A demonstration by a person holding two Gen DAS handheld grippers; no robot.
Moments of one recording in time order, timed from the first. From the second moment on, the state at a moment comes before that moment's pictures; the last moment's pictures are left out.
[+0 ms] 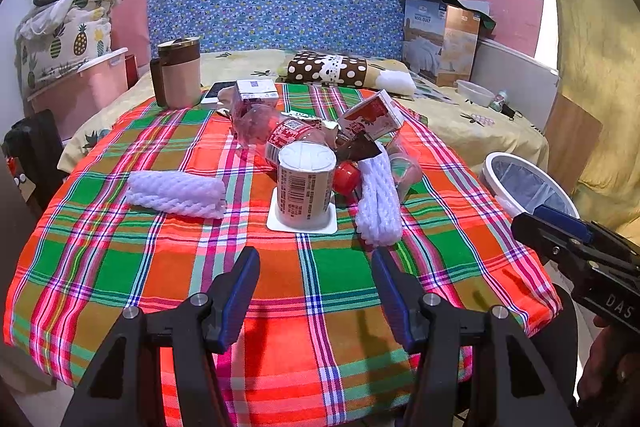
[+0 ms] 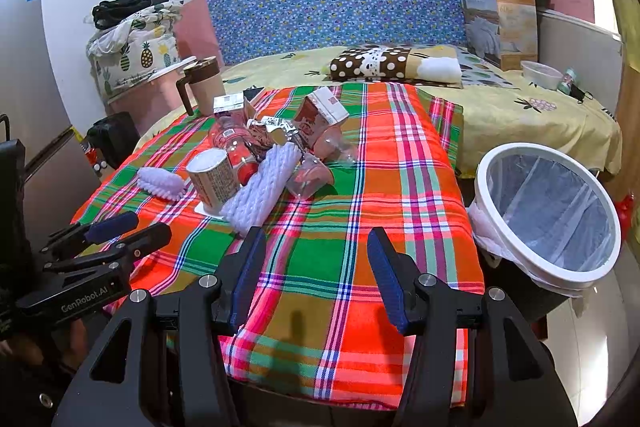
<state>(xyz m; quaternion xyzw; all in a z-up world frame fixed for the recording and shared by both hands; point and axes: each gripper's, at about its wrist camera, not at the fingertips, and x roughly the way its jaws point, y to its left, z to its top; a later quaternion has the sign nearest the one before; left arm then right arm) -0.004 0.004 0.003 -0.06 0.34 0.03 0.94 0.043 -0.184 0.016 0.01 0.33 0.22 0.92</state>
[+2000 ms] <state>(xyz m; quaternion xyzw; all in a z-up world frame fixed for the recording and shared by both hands) -0.003 0.014 0.001 -0.08 0.34 0.01 0.94 0.043 -0.182 0.020 0.01 0.33 0.22 0.92</state>
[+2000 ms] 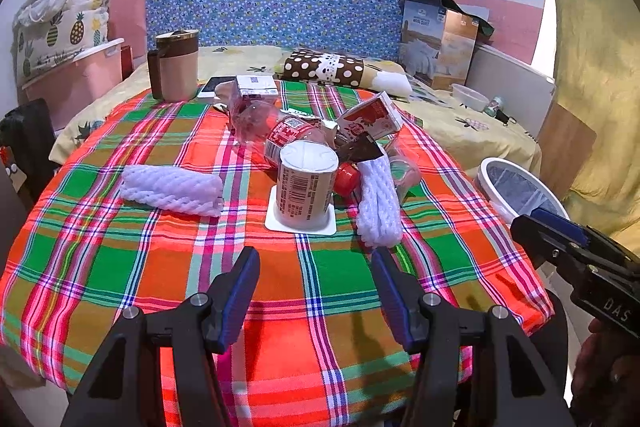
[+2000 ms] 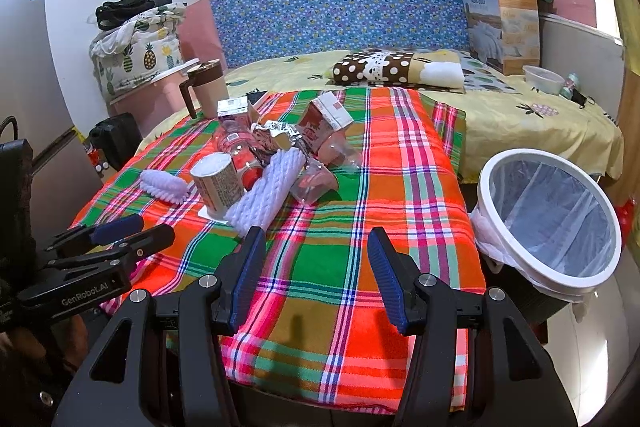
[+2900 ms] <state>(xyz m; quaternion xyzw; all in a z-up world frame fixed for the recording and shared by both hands) 0.069 0.027 -0.007 -0.08 0.34 0.01 0.94 0.072 -0.169 0.012 0.01 0.36 0.23 0.91</state>
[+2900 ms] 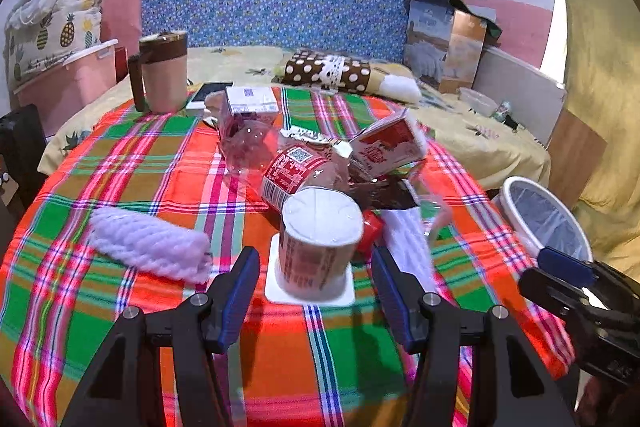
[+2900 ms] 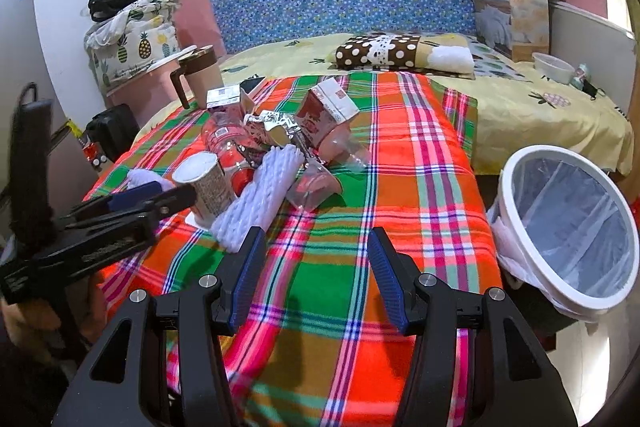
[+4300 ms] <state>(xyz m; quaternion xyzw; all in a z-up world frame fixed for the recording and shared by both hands) 0.041 0.025 0.022 -0.08 0.30 0.00 0.95 0.092 -0.146 0.008 0.05 0.41 0.28 0.87</state>
